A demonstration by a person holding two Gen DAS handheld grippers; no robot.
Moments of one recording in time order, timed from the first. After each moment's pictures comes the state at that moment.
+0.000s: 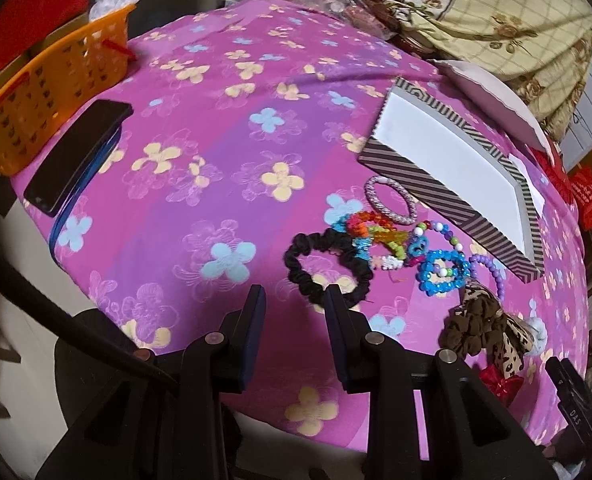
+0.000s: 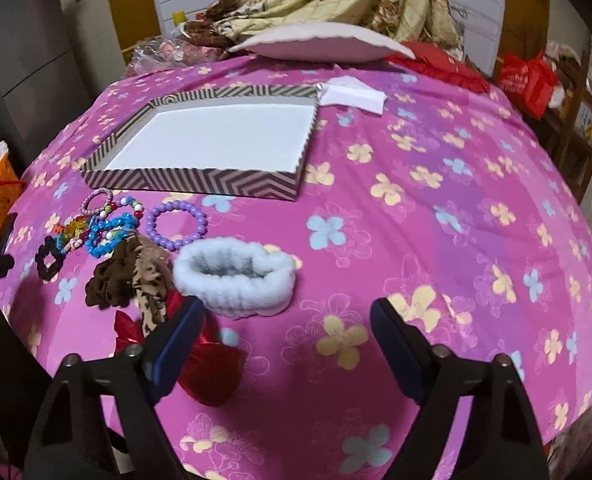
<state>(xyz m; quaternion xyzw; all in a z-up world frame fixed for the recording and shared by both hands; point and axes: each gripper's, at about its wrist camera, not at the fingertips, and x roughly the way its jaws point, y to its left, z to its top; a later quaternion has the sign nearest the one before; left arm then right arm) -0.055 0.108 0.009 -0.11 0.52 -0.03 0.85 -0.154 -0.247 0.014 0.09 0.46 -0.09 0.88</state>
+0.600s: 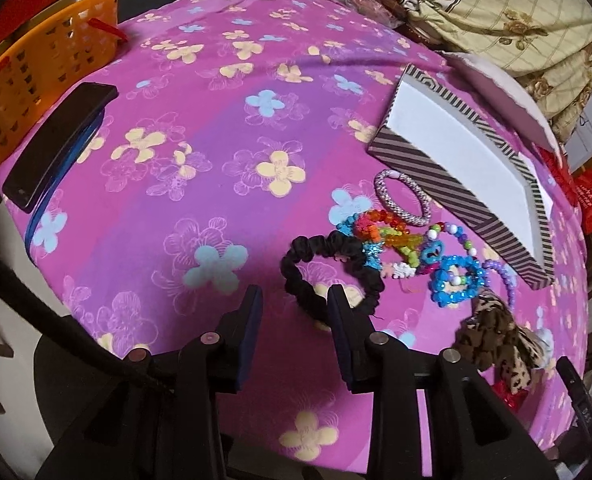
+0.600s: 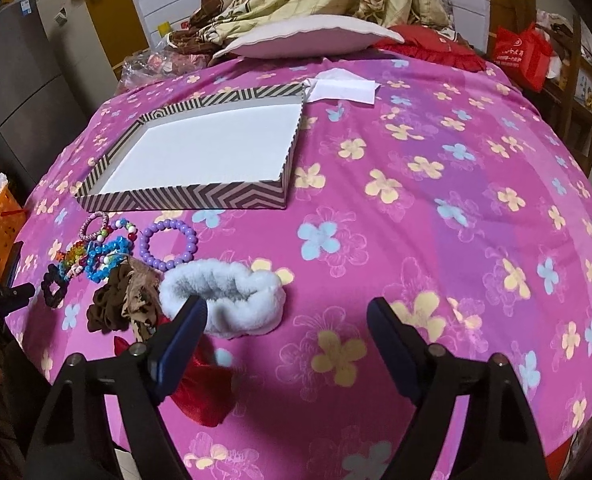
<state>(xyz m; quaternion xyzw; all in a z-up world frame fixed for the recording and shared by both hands) -0.032 0.101 -0.016 -0.12 0.54 -0.03 0.83 -0.138 -0.263 0.009 0.12 0.46 -0.09 0.88</state>
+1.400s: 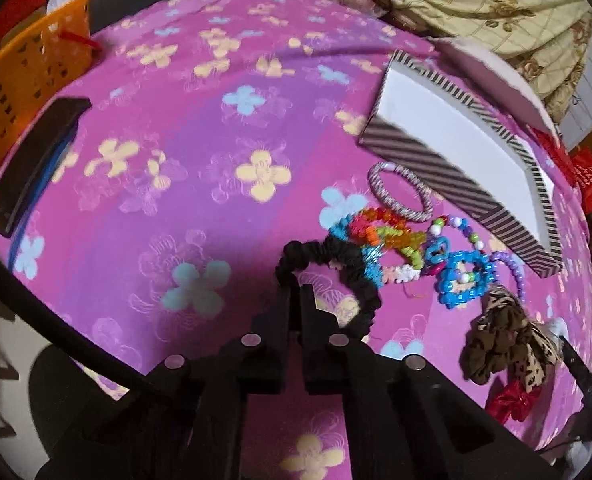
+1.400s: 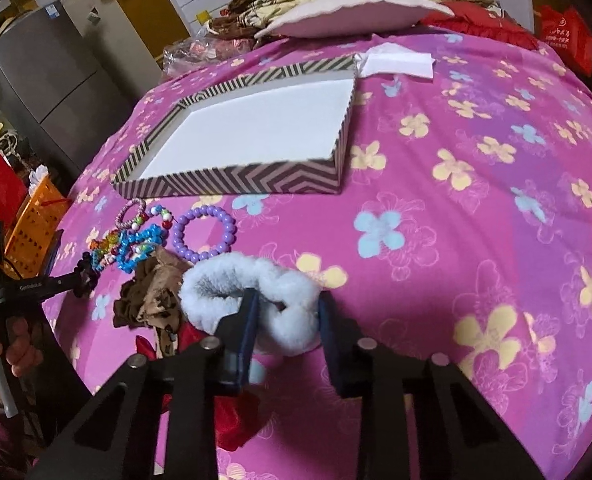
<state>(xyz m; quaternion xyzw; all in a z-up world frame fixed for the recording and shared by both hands) -0.022 0.094 -0.021 -0.09 0.53 -0.06 0.84 -0.123 -0.270 -0.014 0.17 0.46 0.01 0.87</state>
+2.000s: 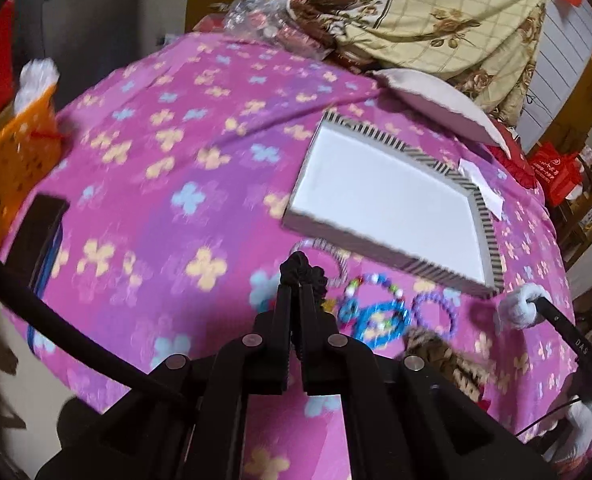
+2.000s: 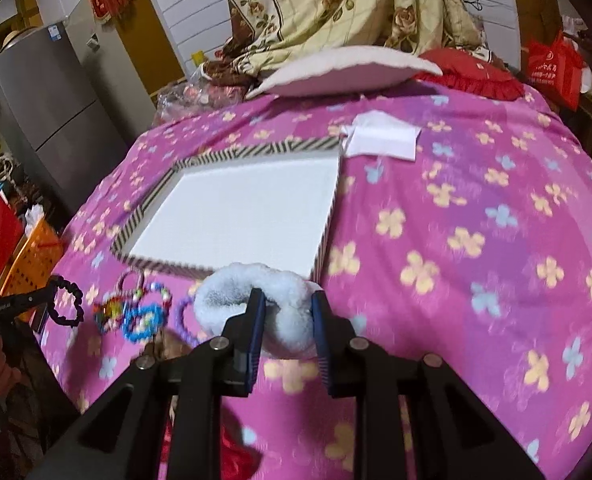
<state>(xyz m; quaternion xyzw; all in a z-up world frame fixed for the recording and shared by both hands) -0.003 0.060 0.055 -0.07 0.48 -0.12 0.87 -0.082 -0.299 0.048 0.15 0.40 -0.02 0.90</state>
